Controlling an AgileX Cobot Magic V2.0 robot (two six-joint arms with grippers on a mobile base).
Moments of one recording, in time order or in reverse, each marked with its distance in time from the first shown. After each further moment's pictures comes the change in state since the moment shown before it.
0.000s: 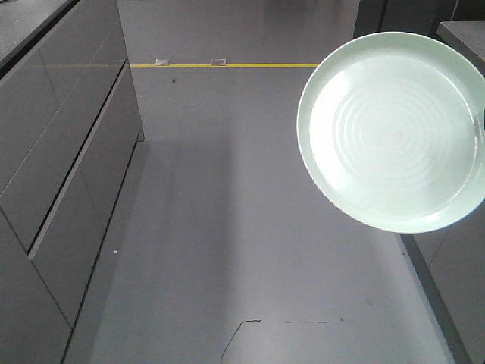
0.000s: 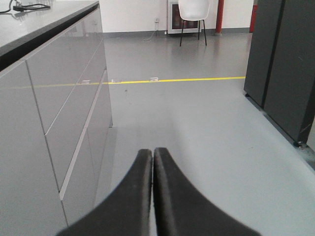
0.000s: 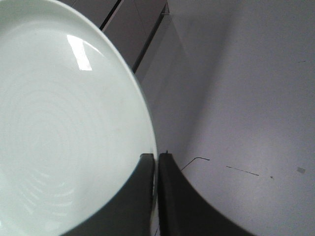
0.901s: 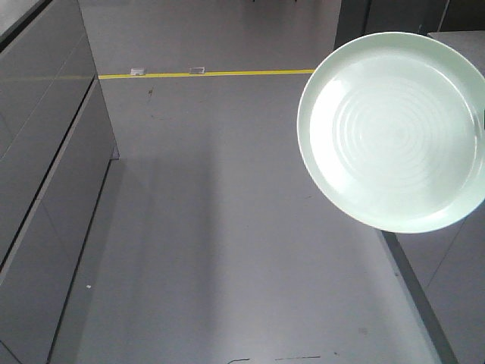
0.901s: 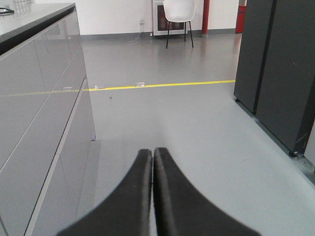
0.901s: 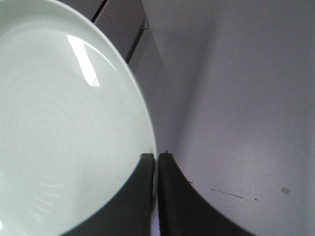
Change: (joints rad) left arm 0.000 0.000 0.000 0.000 0.000 0.000; right arm 0.000 0.000 0.000 0.000 0.000 0.000
